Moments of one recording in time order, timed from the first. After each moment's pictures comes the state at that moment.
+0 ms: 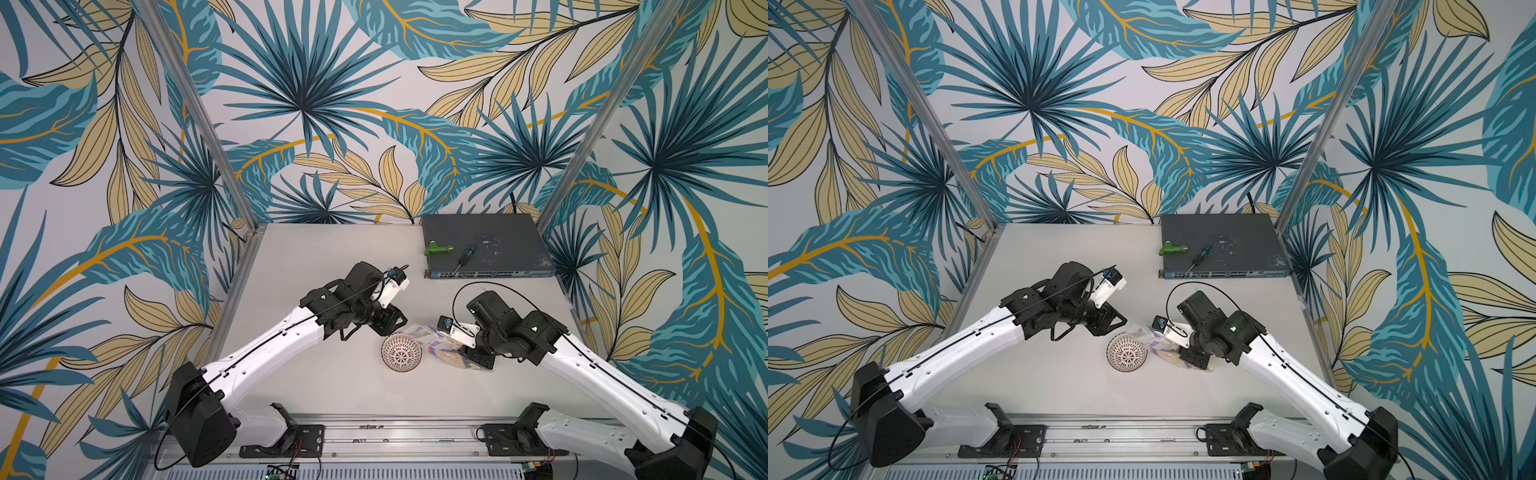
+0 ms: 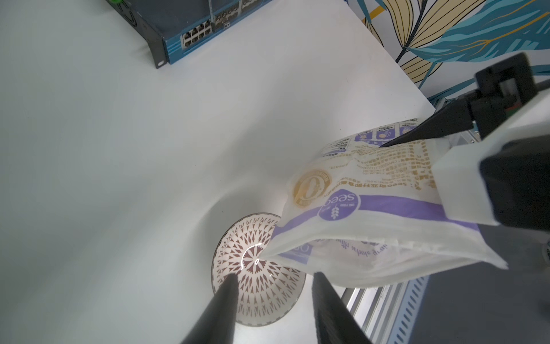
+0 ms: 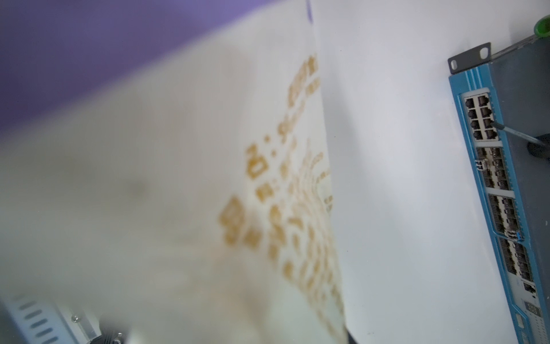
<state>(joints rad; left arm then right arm) -0.72 1.32 1.13 -0.62 0.33 -0.12 0.82 1.07 0.98 -1.05 0.01 -0.50</state>
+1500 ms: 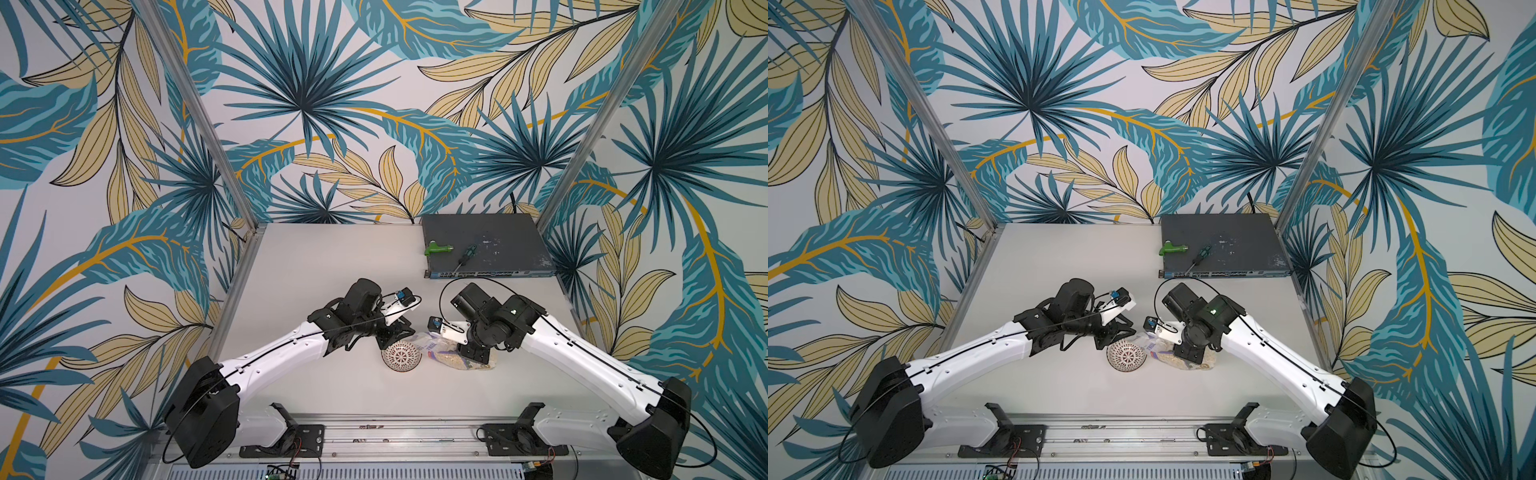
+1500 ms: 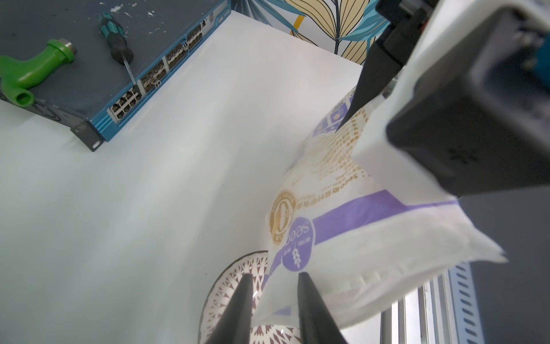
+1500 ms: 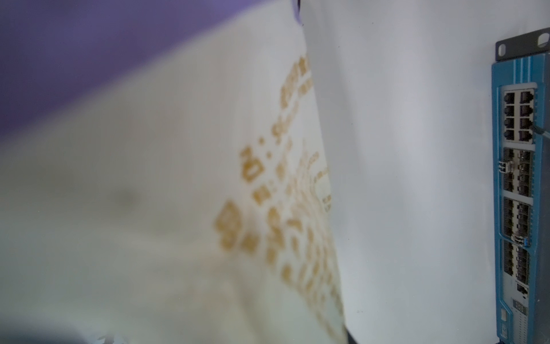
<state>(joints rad) -0.73 1.33 0.88 -0.21 0.52 0.14 0.86 1.24 1.11 -1.18 0.05 -0.53</state>
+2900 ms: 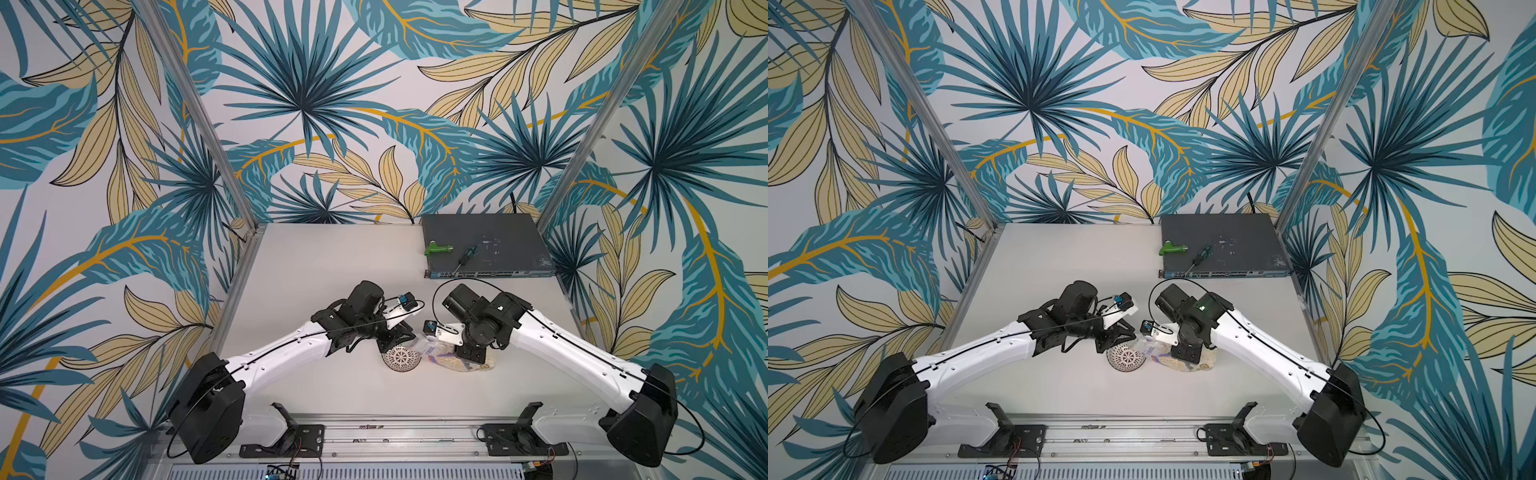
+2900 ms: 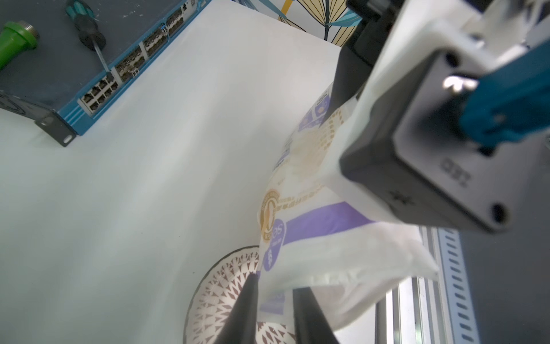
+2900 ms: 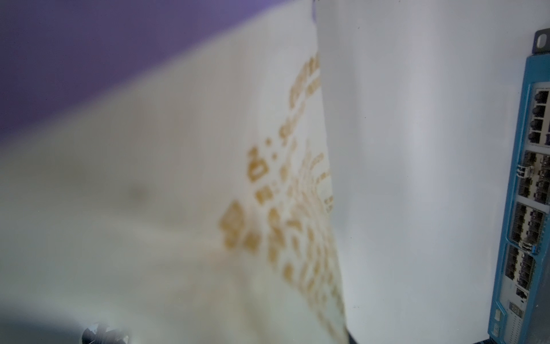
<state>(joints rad) -0.73 1.35 0.87 -0.22 0.56 0.17 0.88 1.32 1.13 -1.21 0.09 -0.55</state>
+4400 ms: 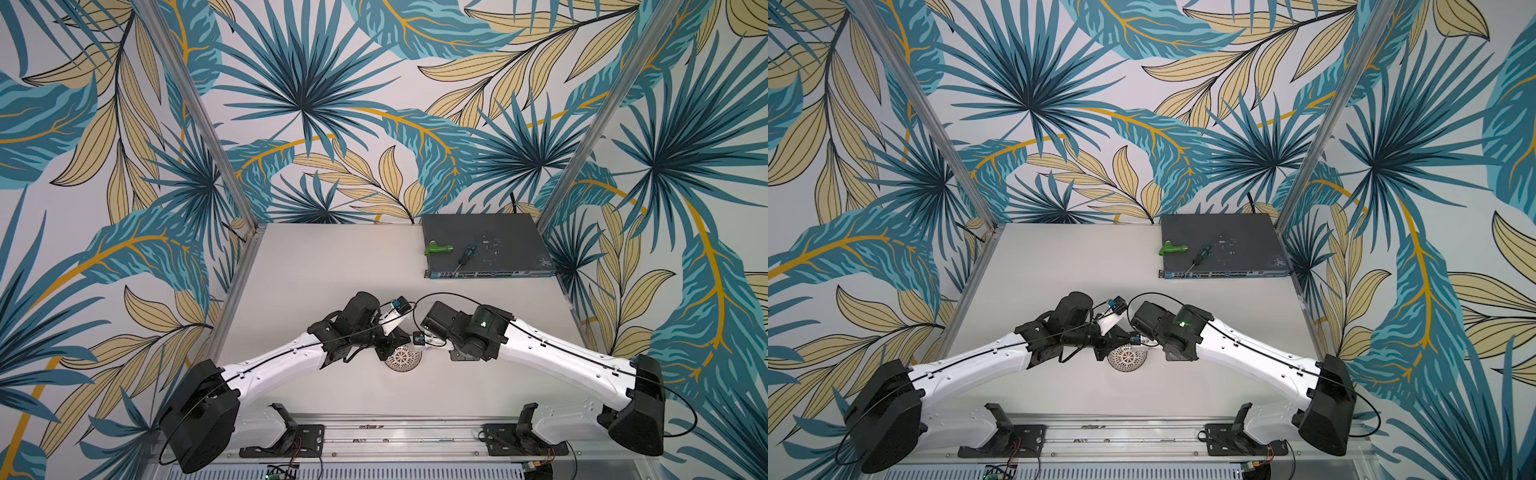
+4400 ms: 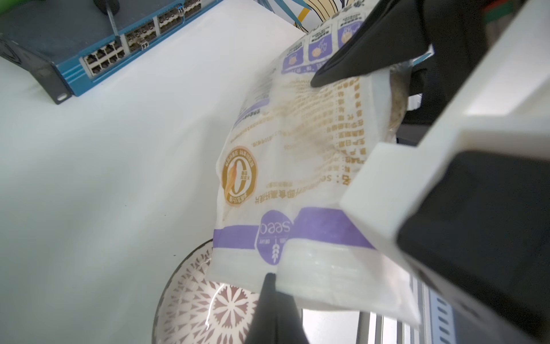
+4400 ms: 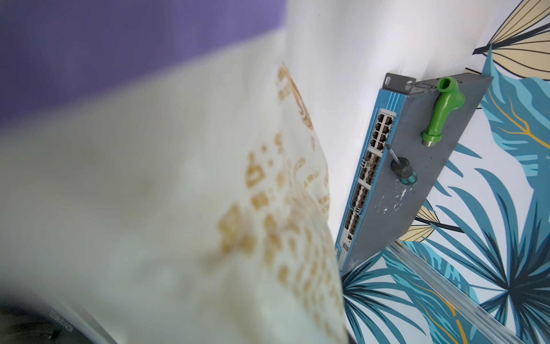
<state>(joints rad) -0.75 1.29 0.74 -0.09 0.50 -0.03 1.11 1.35 1.16 -1.17 0.55 -0.62</state>
